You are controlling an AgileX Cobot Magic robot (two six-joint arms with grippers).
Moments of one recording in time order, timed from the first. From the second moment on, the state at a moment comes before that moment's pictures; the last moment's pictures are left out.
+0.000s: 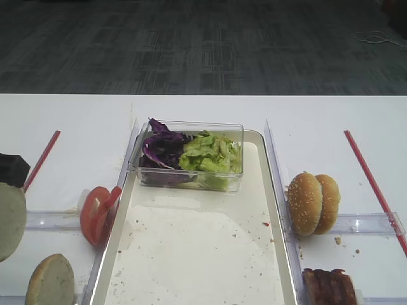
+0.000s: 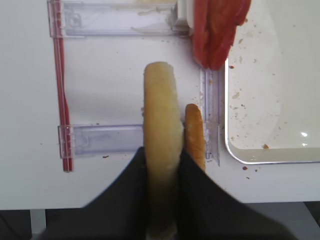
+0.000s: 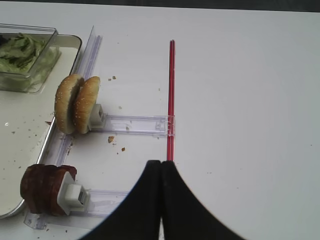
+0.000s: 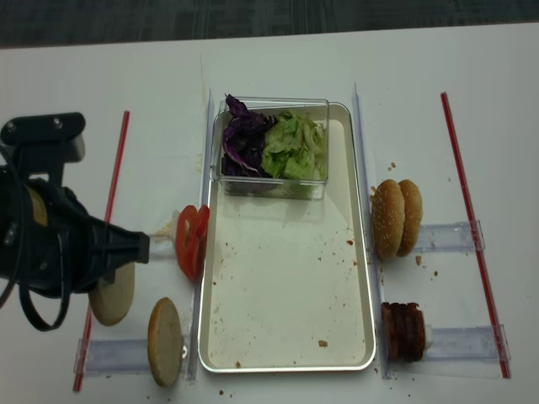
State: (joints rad) left arm -0.38 1.06 -0.85 0.08 1.15 -0.46; right arm -0.01 -0.02 -0.49 0.05 1.12 -0.06
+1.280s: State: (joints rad) left arm -0.35 1.33 -1.02 -0.34 0.96 -0.11; right arm -0.01 -0.02 -0.49 0.05 1.12 -0.06
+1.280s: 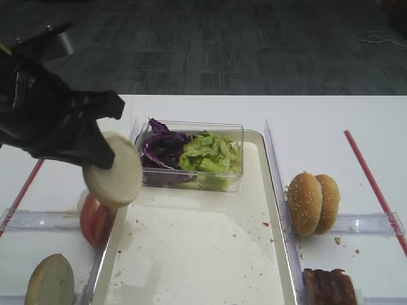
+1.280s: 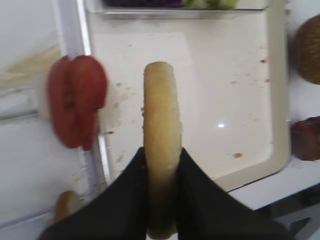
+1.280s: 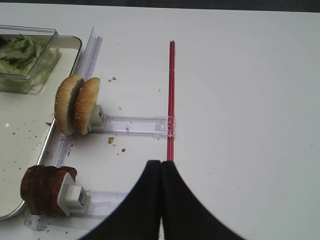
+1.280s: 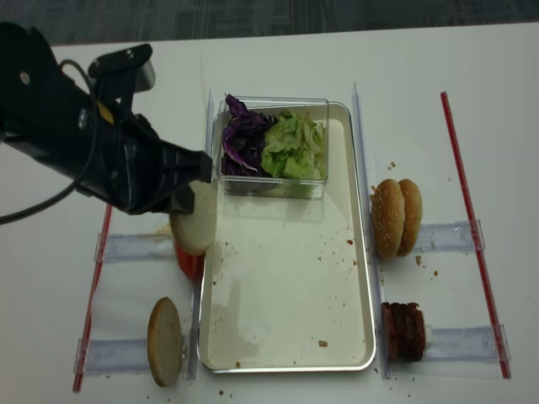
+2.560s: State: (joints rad) left arm -0.35 1.62 -1.02 -0.97 0.96 0.41; right arm -0.01 -0.02 -0.49 0.05 1.12 -0.06
